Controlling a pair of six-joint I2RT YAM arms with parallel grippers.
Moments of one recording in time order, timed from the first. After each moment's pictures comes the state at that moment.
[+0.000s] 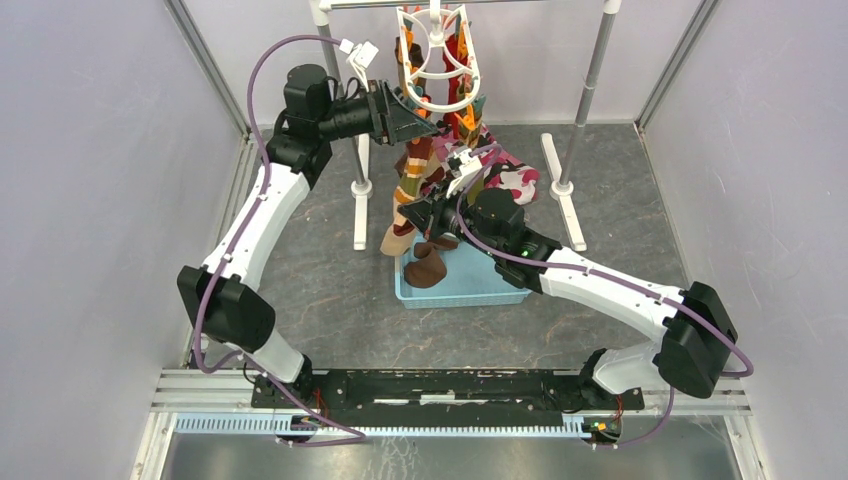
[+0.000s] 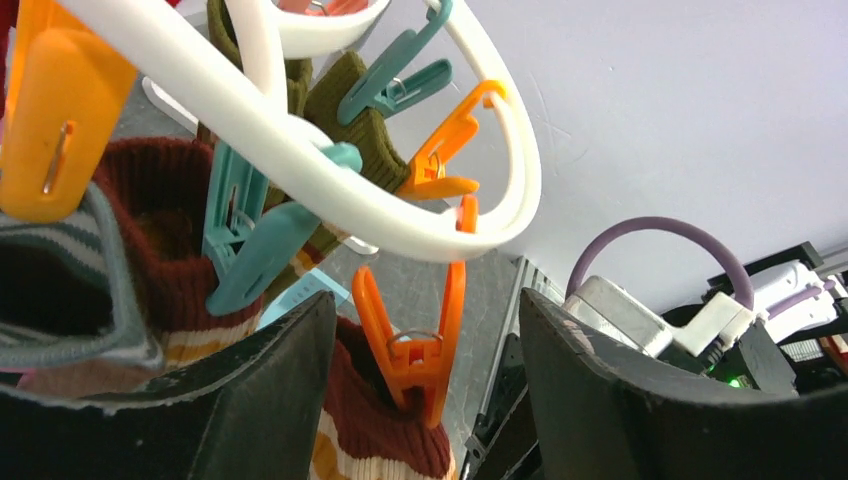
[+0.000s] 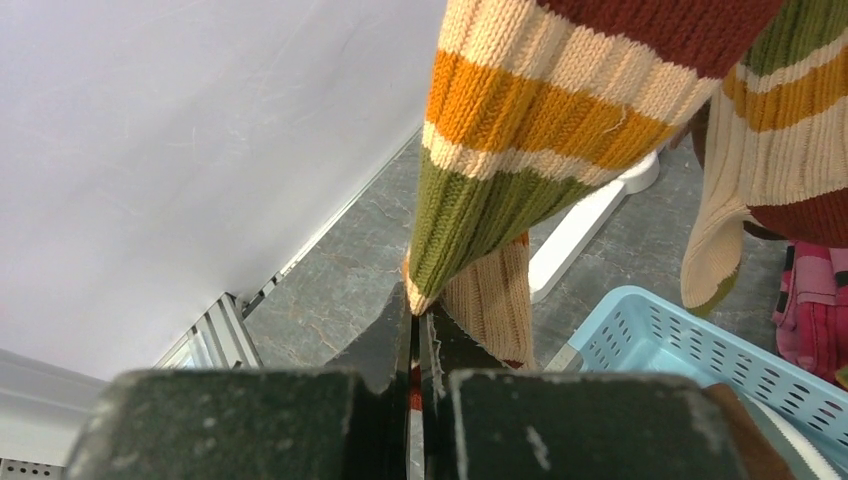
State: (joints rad) left arm -0.31 1.59 1.66 -0.16 0.89 -0.55; right arm 0.90 1.38 1.03 0.31 -0.01 0.48
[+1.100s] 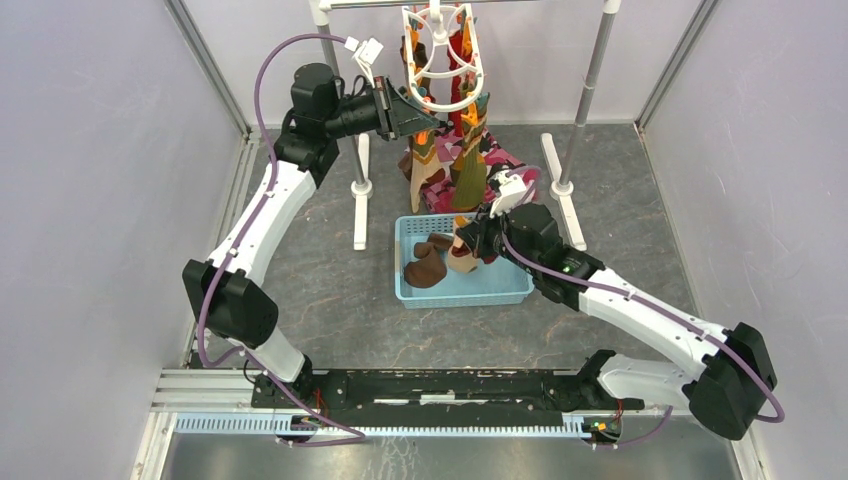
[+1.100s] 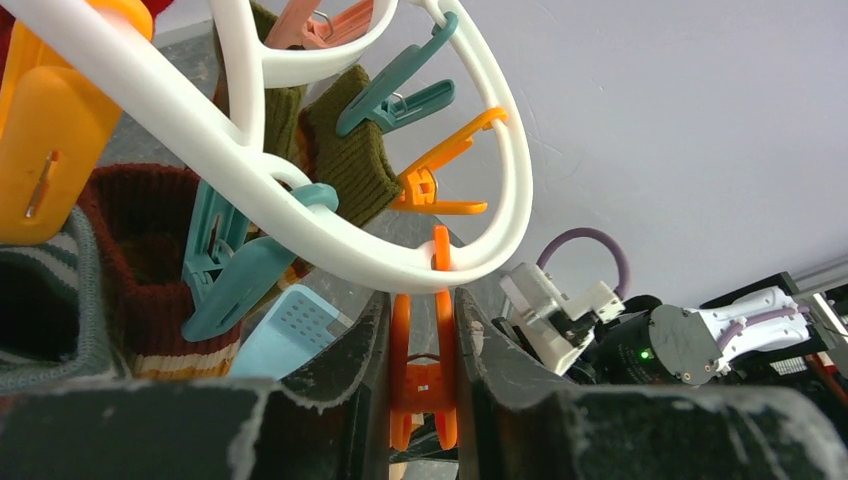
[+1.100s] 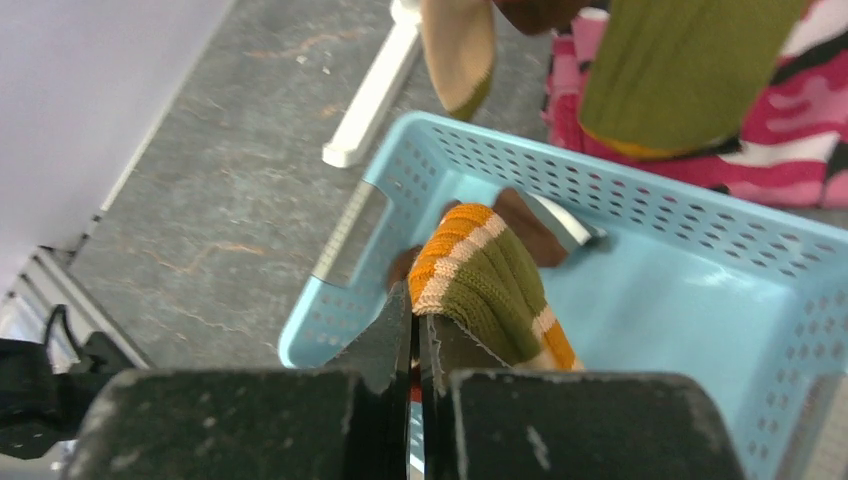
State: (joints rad) left arm -0.34 1.63 1.68 -0.08 0.86 -0.62; right arm 0.77 1.14 0.82 0.03 0.05 0.43
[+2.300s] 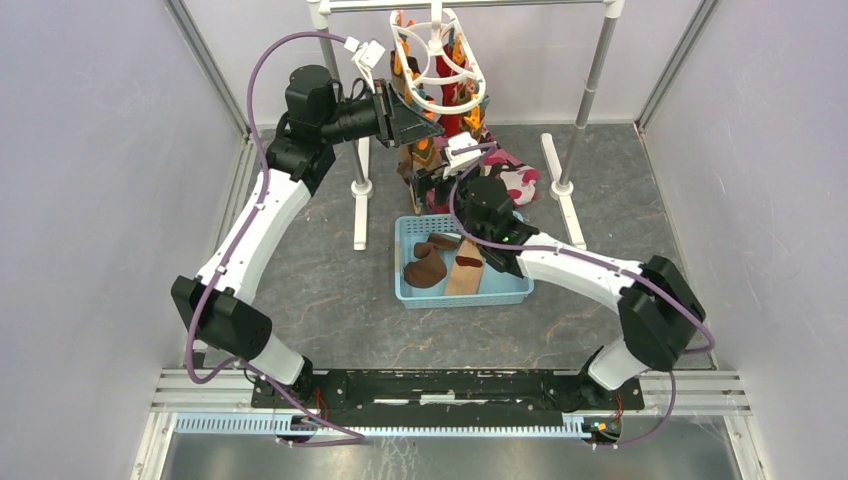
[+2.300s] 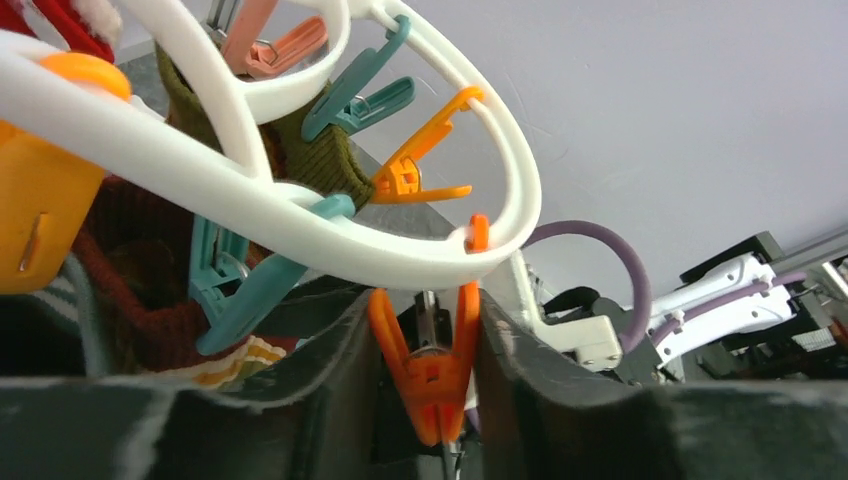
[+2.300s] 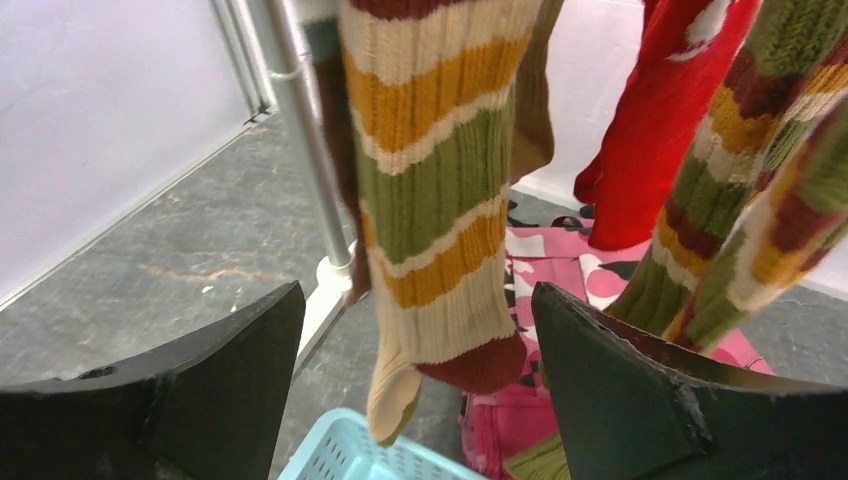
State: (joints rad) left arm -0.38 1.55 1.68 -0.15 0.85 -0.56; right arm 0.82 1.53 1.05 0.53 0.30 0.00
